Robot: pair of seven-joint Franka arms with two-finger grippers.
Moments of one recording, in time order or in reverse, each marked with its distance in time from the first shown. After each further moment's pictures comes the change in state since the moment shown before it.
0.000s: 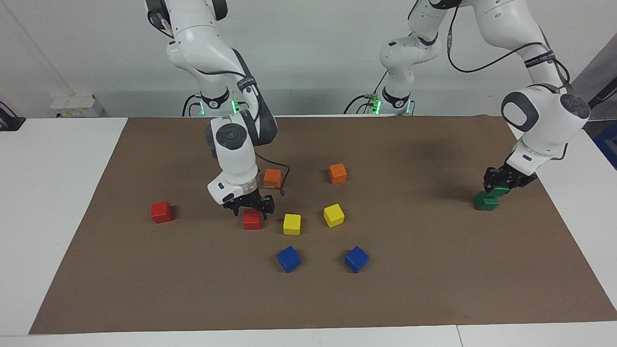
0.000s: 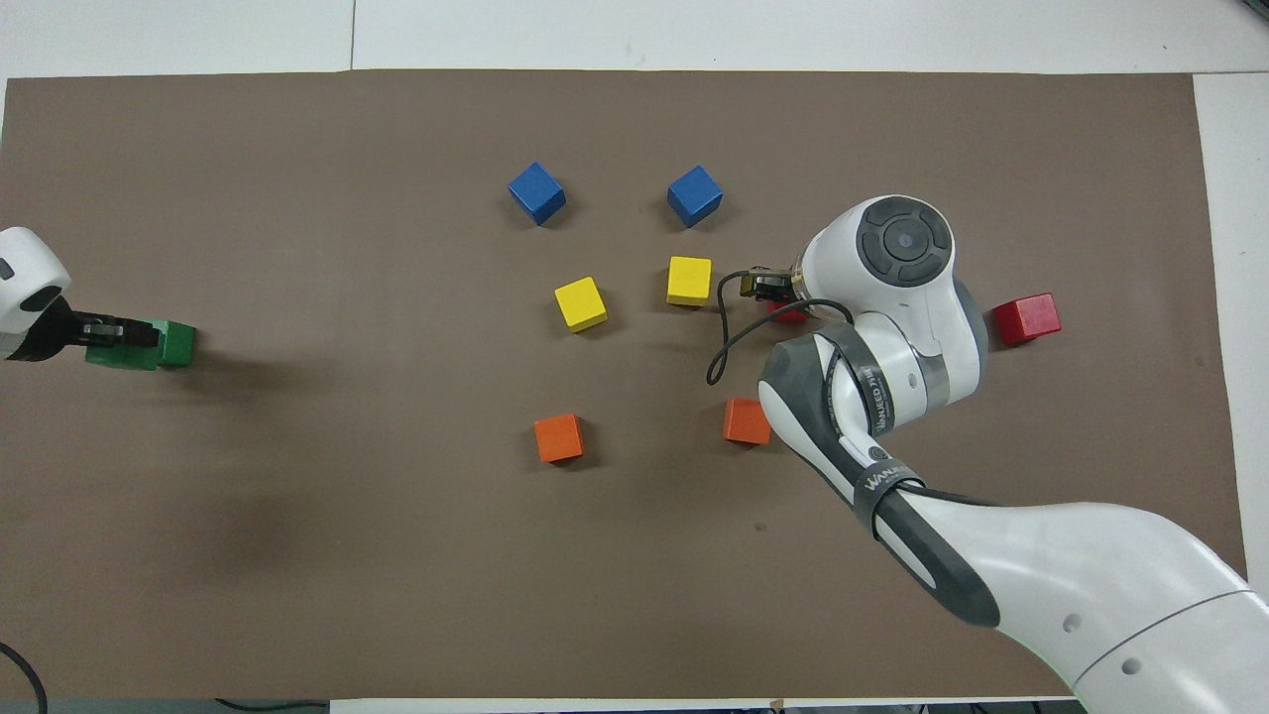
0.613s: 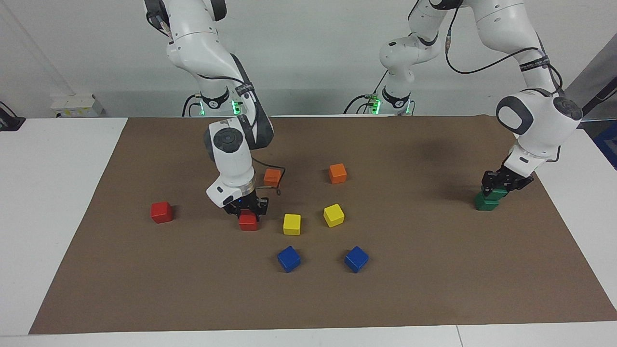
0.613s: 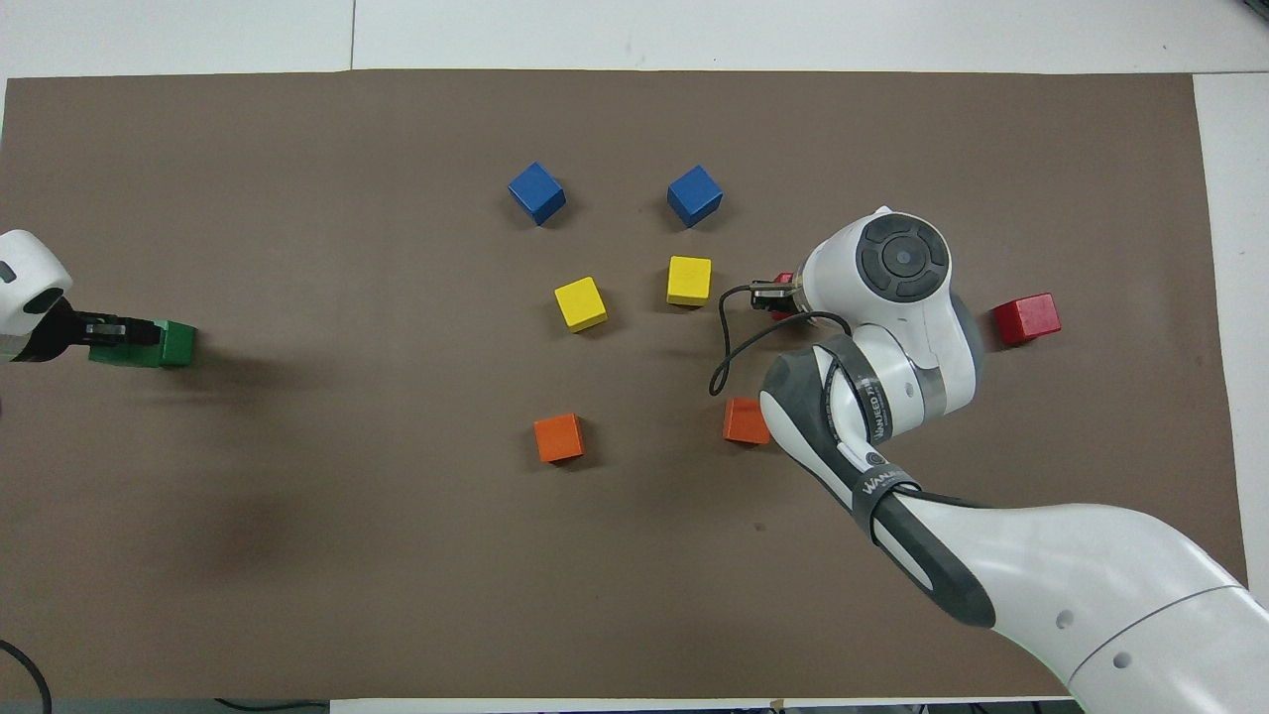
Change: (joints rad) left arm 0.006 0.006 0.000 -0.019 -0.010 0.058 0.000; right arm -0.032 -0.008 -0.007 -0.017 -0.002 -0.005 -0.177
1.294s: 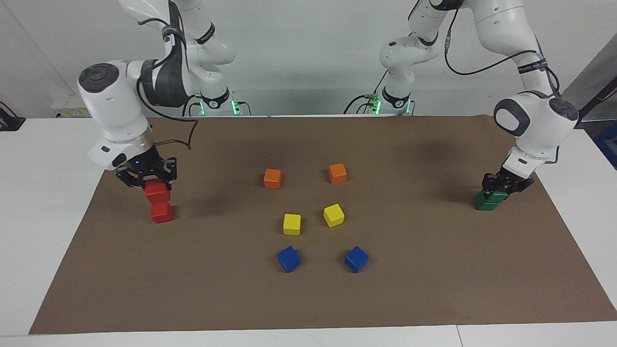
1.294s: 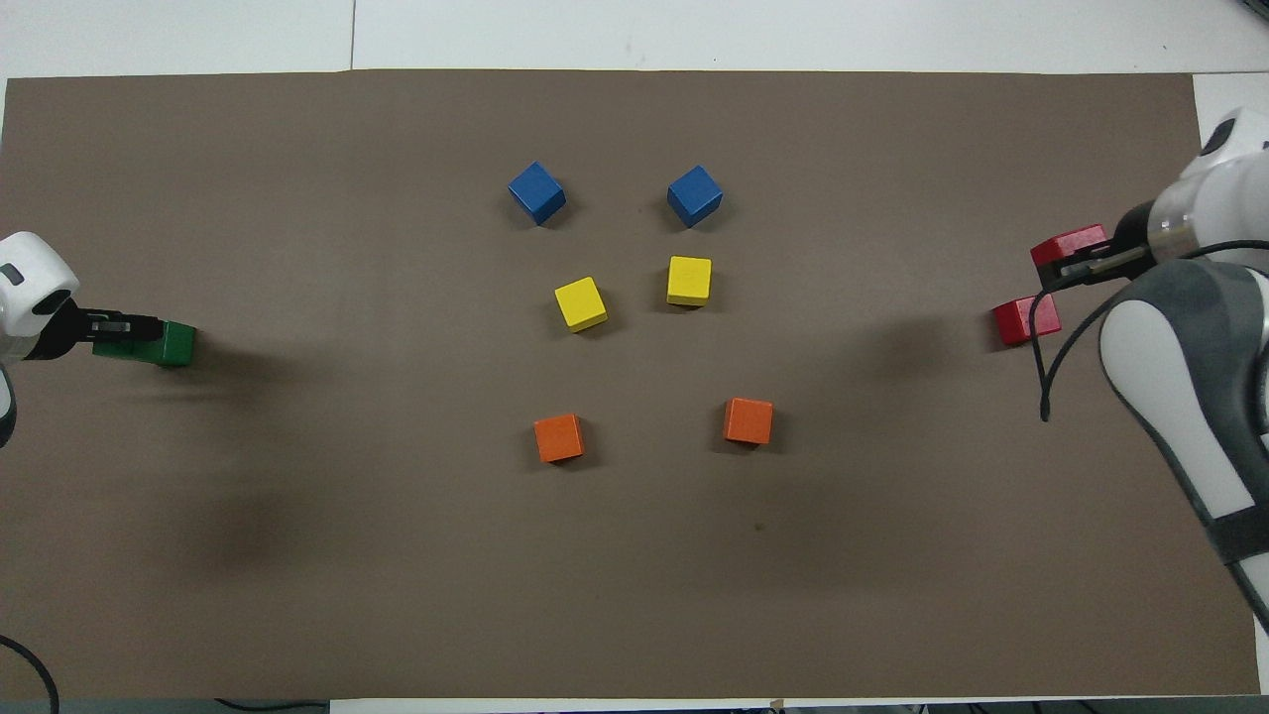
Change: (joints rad) left arm 0.000 0.007 -0.004 -0.025 -0.001 0.061 0.008; right arm -0.397 -0.290 -0.006 -0.004 0.001 -0.269 -0.678
